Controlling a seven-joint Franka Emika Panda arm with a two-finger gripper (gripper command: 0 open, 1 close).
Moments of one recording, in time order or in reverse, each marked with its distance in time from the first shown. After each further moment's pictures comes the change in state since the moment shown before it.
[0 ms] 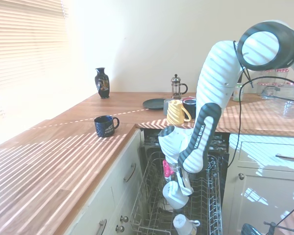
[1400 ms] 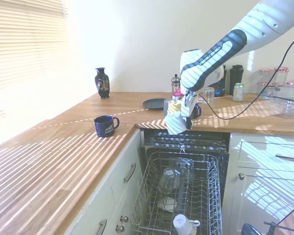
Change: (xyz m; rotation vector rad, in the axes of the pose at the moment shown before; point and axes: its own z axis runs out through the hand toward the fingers) arm 0.035 0.250 -0.215 0.220 0.138 0.410
